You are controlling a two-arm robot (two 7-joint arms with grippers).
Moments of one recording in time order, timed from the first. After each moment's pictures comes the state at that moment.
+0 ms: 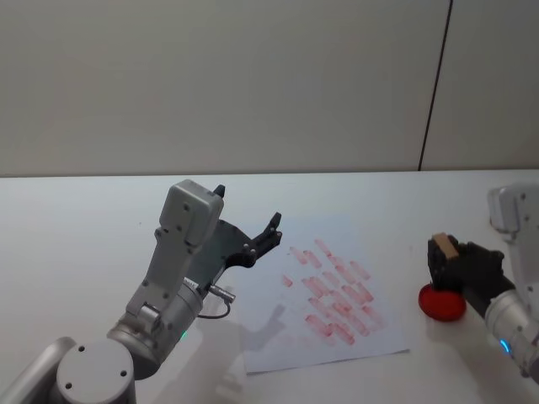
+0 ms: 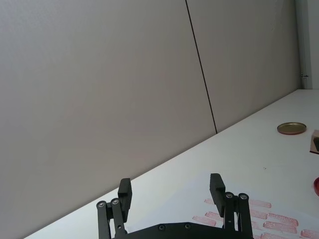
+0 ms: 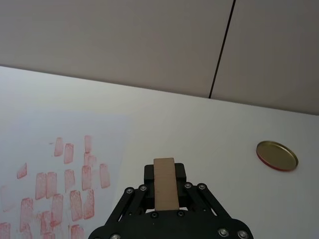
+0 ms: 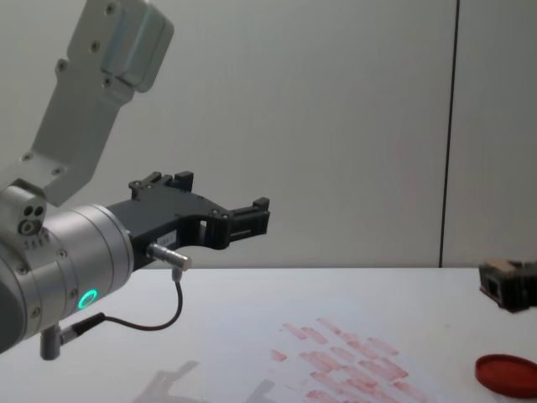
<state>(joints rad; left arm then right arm) -0.24 0.38 0.45 -1.63 -0.20 0.01 -0.01 0.12 0.20 -0.20 -1.65 0.12 0.36 0.04</state>
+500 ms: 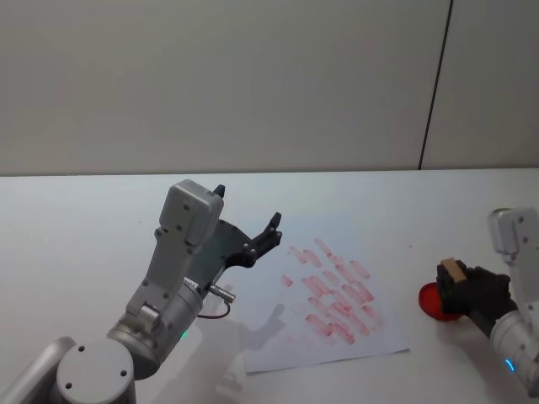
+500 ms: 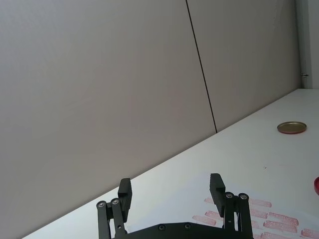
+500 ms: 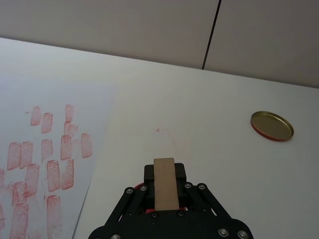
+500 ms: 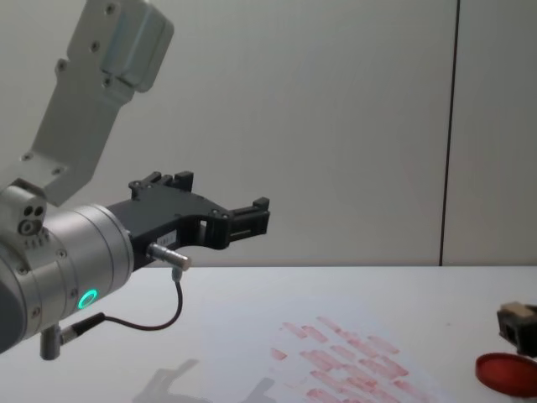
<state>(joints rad) -0.24 0.38 0.45 -1.63 -0.20 0.01 -0.01 0.10 0.21 -0.19 -1.60 0.11 0.37 0.04</state>
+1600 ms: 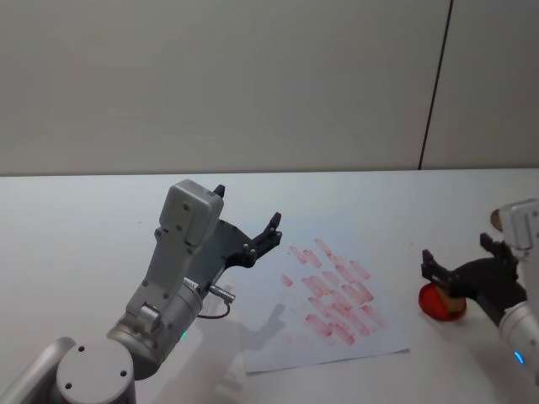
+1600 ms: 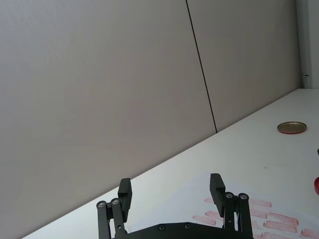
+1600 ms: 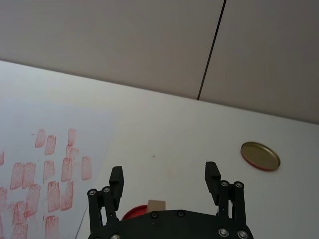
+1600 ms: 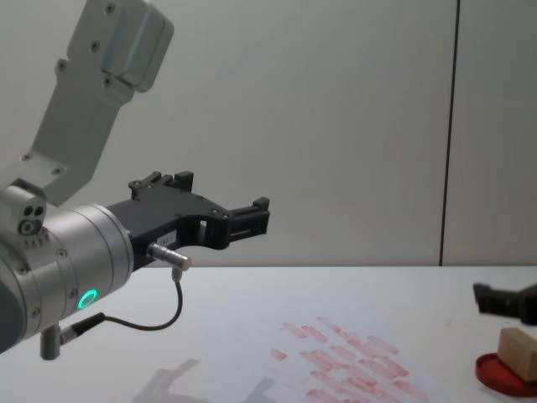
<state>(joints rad) -0.24 0.38 0.45 -1.63 -0.20 0.01 -0.01 0.08 0.22 -0.18 -1.61 0.07 0.25 0.06</state>
